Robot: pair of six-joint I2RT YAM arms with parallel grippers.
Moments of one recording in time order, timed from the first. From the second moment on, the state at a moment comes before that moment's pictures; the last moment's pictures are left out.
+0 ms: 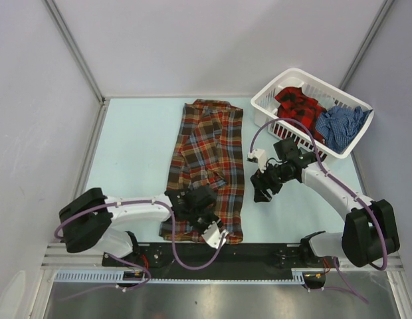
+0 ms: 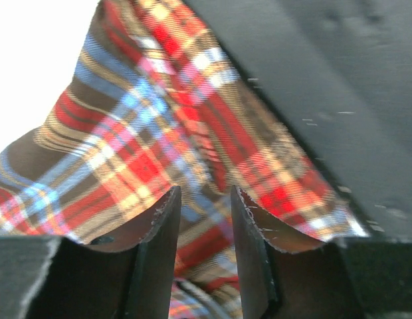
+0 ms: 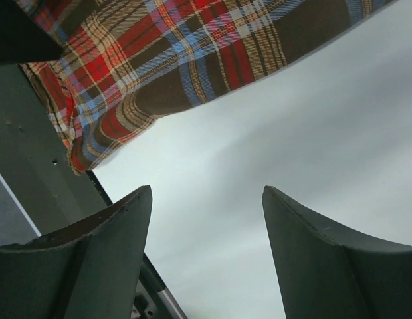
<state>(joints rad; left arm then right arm) -1.10 1.40 0.68 -0.38 0.45 1.19 0.37 1.31 0.89 -0.77 -0.57 -0.46</state>
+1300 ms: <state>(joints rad) -0.85 1.03 0.70 -0.97 0.53 1.41 1.01 1.09 0.74 -0.63 -0.53 -0.66</state>
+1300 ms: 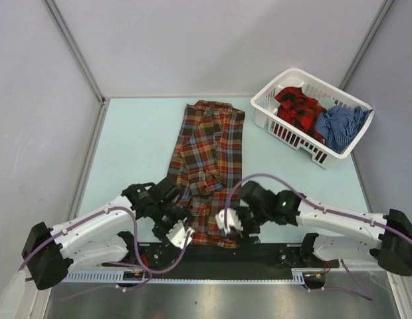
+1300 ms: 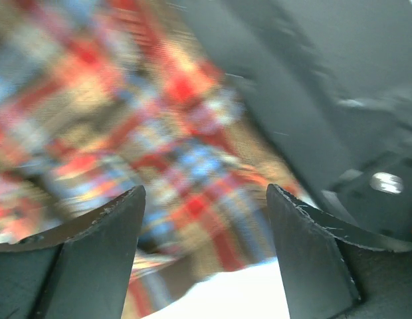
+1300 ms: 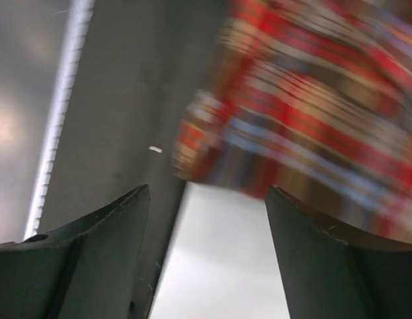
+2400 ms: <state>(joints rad) -0.85 0.93 0.43 -0.90 0.39 1.55 1.34 1.36 0.64 -0.37 -0.28 -0.71</state>
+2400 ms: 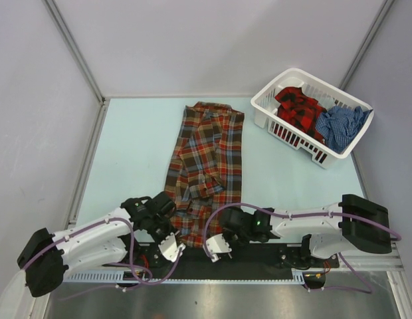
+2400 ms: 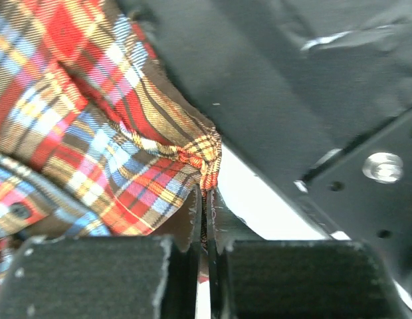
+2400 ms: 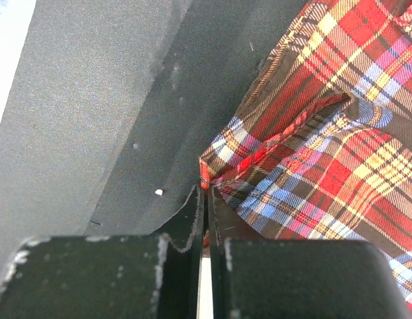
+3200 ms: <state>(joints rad) -0.76 0.80 0.55 -0.91 0.46 1.47 1.19 1.13 0.65 -0.45 -0.18 -0.71</state>
